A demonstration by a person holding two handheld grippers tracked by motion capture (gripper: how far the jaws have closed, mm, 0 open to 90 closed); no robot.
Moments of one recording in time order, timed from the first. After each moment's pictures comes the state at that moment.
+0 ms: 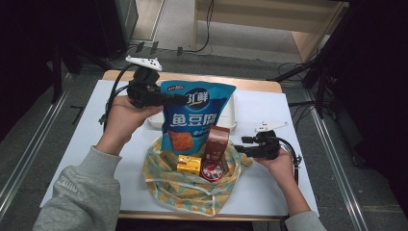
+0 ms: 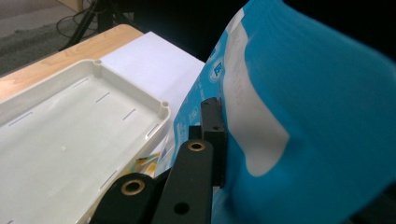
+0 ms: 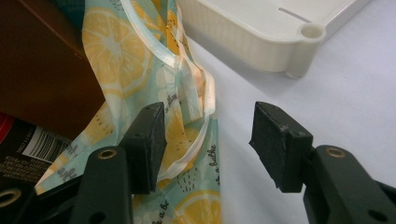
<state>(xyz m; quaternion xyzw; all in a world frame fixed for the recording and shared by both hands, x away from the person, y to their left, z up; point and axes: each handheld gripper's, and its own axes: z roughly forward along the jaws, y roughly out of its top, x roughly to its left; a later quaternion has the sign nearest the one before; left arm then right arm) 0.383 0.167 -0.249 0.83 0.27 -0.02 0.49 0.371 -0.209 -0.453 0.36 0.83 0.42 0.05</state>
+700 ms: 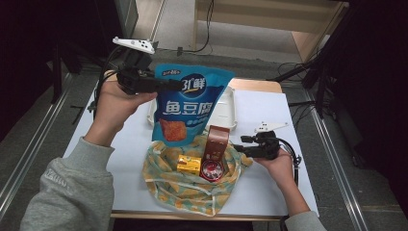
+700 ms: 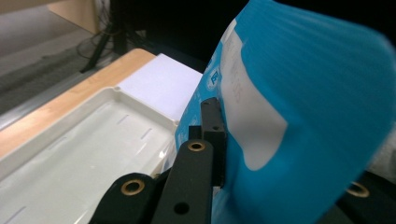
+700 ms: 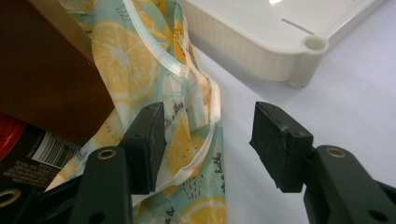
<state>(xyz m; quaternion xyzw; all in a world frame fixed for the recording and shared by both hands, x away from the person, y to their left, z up) 0.377 0.179 -0.206 0.83 0.26 0.03 0.50 0.369 -0.207 -0.450 0.35 0.83 0.43 0.06</state>
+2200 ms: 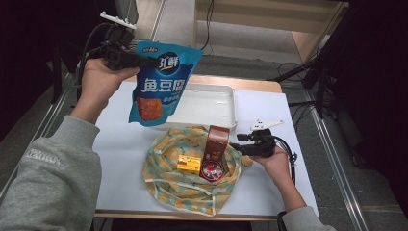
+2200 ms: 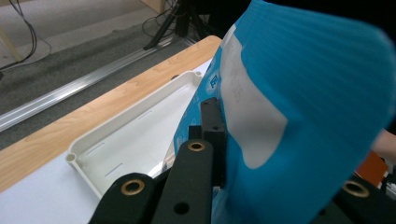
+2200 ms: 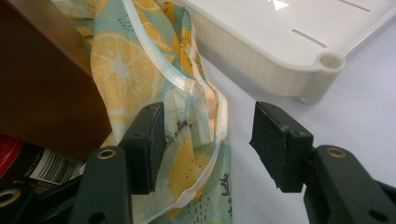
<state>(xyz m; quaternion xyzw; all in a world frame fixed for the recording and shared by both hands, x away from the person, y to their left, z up) 0.440 0.219 -0.199 0.82 0.36 0.09 0.44 0.376 -0.195 -0.449 0.34 0.83 0.43 0.06</state>
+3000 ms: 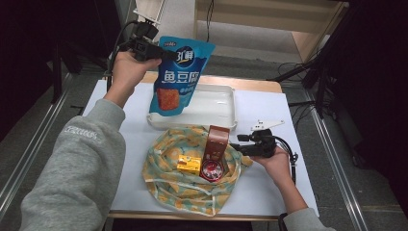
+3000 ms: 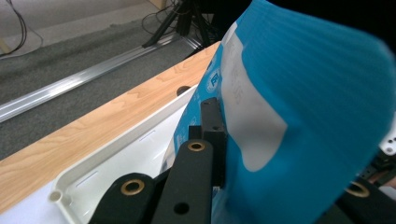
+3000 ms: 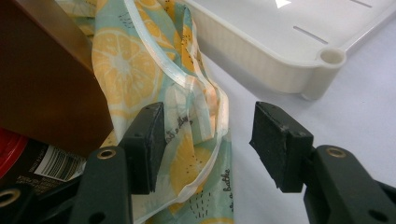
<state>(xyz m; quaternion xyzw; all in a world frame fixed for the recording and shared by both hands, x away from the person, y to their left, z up) 0.510 0.183 -0.232 0.81 0.38 0.07 0.44 0.375 -0.197 -0.450 0.34 0.83 0.43 0.05</state>
